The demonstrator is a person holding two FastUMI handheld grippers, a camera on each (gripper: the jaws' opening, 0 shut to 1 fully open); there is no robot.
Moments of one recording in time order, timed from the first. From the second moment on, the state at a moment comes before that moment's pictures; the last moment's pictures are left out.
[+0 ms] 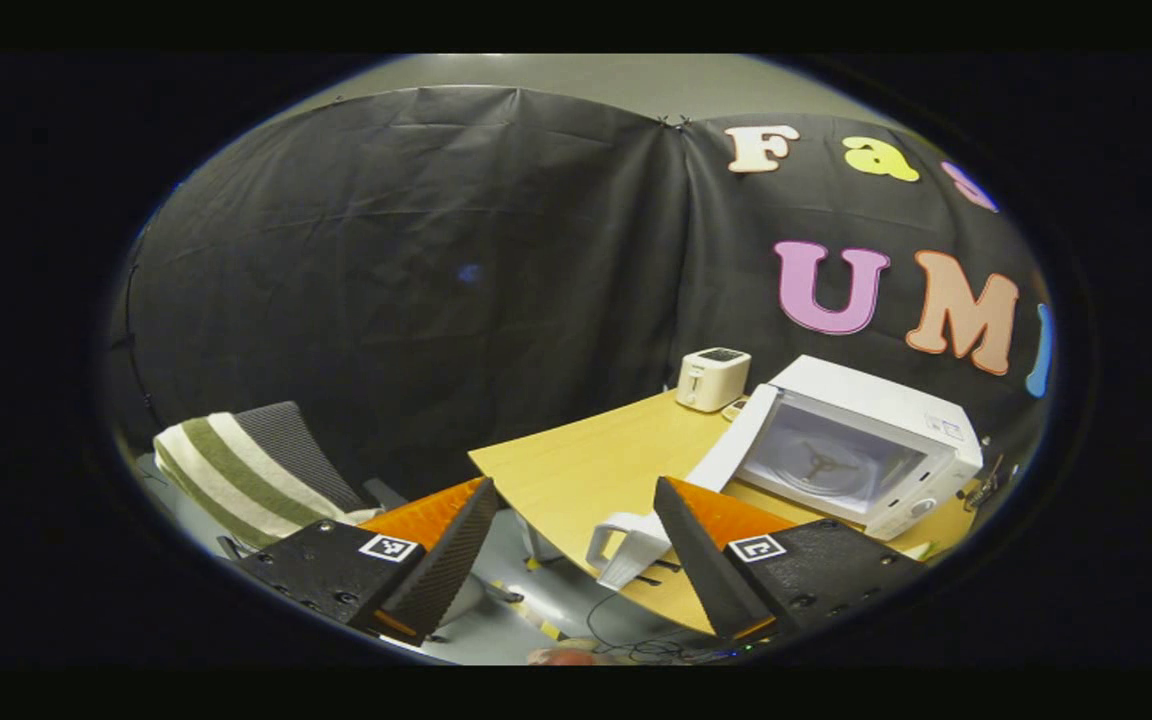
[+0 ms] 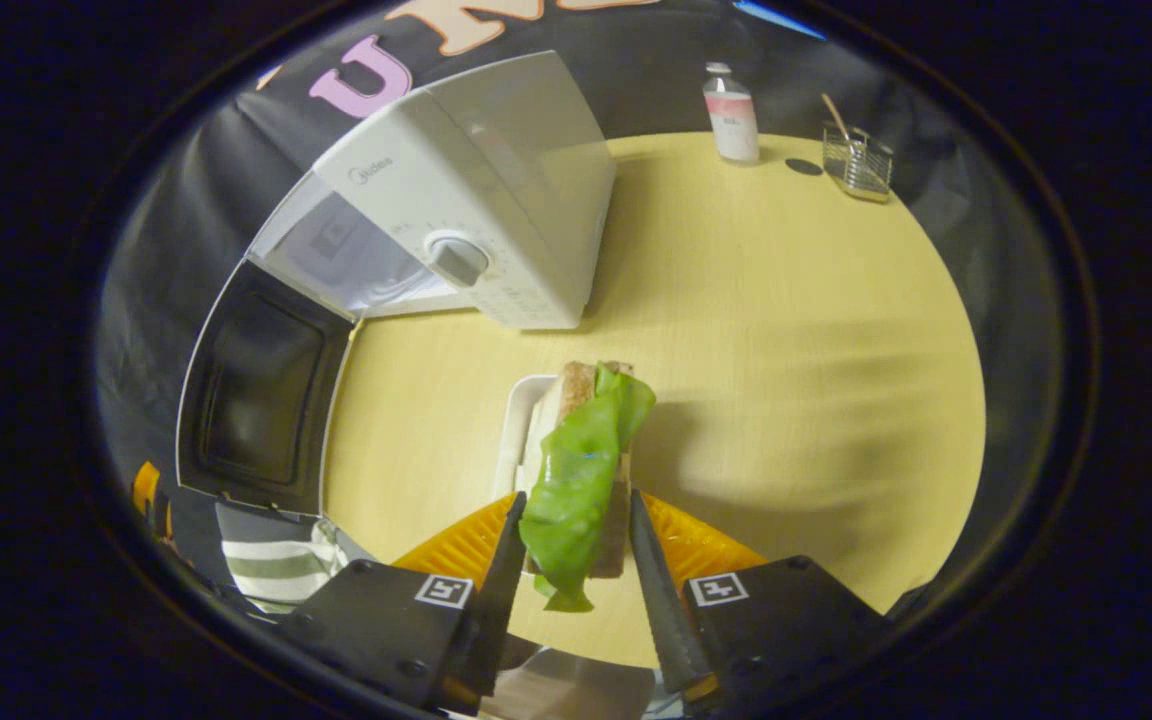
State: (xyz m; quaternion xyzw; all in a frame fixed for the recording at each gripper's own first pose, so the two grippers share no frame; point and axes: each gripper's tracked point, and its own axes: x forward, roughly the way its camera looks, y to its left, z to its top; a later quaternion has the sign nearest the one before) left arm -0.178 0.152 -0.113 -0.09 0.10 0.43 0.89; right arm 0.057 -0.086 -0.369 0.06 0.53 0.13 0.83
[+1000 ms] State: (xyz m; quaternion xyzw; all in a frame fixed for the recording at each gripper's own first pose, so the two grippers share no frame) left arm -0.141 0.157 -0.091 -0.08 0.07 0.39 0.91; right arm 0.053 -0.048 -0.287 0.25 0.45 0.16 0.84
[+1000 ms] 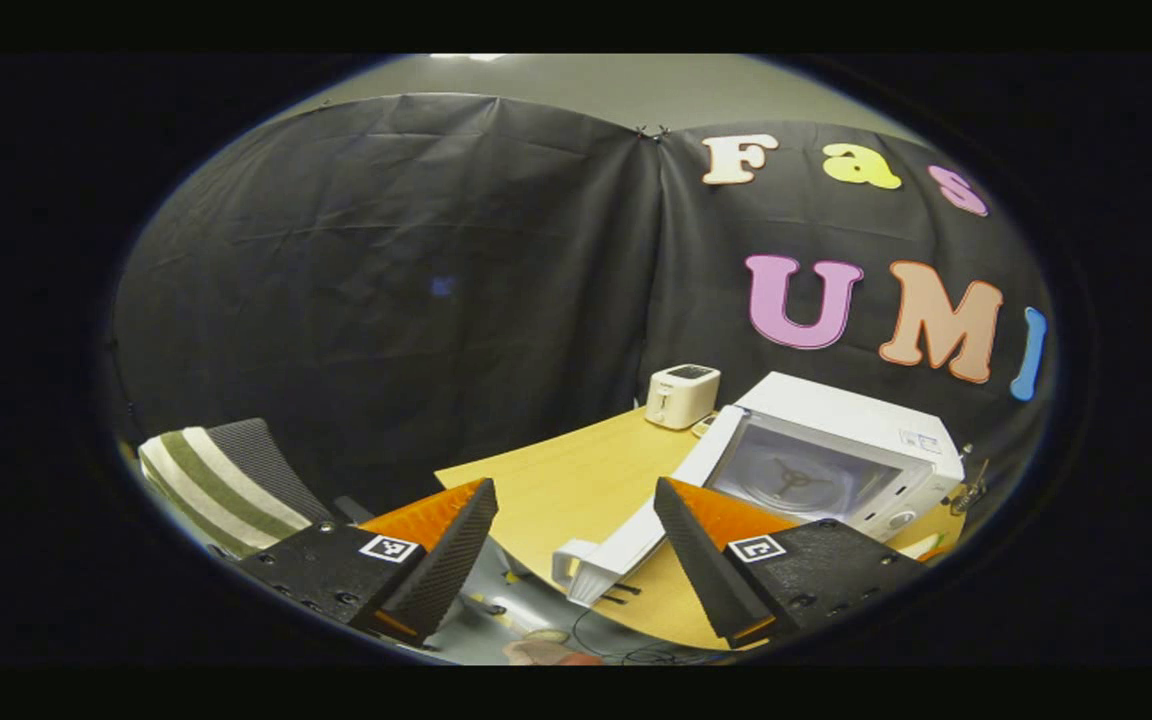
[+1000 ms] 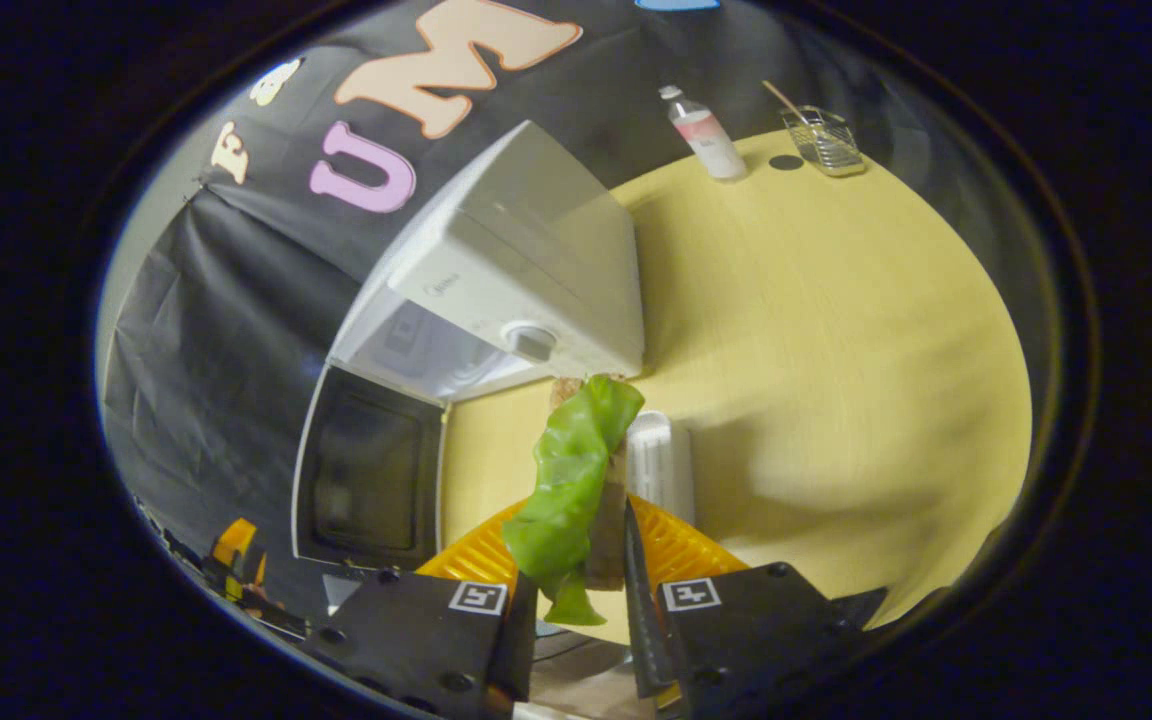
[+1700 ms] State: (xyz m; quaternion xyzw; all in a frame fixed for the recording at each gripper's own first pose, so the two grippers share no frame) left arm -0.071 0.223 -0.096 -0.10 0.09 0.29 0.95; right arm 0.073 0.124 -0.252 0.42 0.34 0.18 0.82
